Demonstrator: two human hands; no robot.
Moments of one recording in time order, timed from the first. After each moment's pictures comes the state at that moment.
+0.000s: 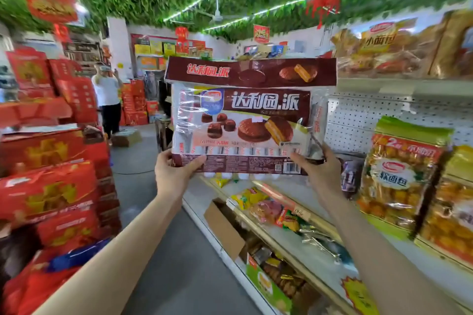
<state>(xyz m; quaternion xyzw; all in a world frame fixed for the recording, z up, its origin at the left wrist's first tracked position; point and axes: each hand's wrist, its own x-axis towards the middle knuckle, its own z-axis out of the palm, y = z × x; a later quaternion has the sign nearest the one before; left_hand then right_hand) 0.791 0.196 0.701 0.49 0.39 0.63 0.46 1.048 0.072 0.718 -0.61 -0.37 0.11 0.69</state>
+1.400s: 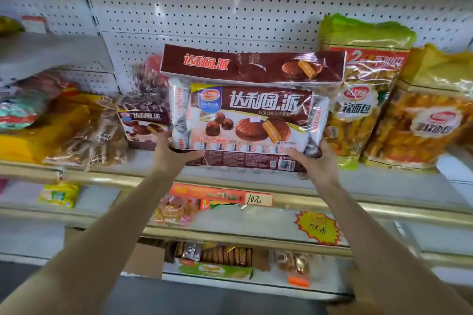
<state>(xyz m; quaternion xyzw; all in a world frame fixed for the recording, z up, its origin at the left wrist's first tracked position) 1.189 0.578 0.539 0.73 0.28 0.20 0.60 1.273 0.284 0.542 -0.76 -0.01 -0.02 0.65</state>
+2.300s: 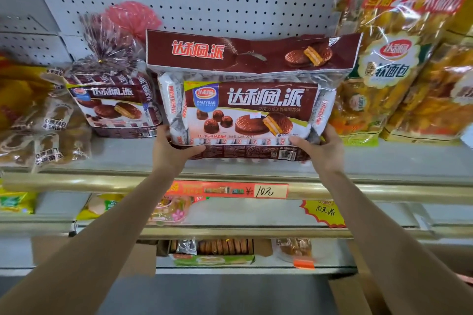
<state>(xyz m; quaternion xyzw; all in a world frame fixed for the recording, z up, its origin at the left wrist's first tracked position) 1.261 0.609 0.444 0.78 0.24 0.17 0.56 1.333 0.312 0.450 -0.79 0.01 -0.10 0.61</state>
